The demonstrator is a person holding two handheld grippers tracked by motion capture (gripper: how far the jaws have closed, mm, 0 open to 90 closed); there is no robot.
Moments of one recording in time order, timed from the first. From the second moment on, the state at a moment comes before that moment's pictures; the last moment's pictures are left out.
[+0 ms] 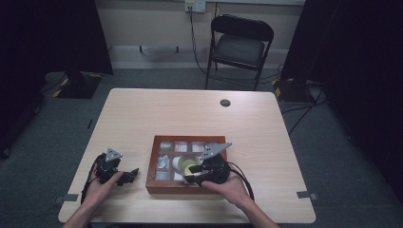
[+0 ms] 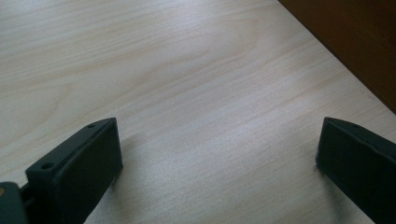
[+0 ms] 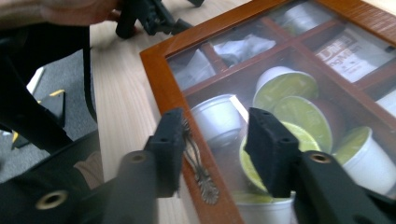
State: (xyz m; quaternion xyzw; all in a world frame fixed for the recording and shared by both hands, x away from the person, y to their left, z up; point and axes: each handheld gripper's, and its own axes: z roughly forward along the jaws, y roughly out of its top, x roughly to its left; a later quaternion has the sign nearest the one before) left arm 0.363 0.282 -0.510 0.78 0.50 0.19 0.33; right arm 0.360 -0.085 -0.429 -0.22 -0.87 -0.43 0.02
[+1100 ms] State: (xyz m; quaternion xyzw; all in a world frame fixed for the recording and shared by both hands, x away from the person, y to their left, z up) left arm 0.362 0.282 -0.510 0.77 0.50 0.19 0.33; right arm 0.352 -0.073 -0.438 -0.17 -0.90 -0.41 0.03
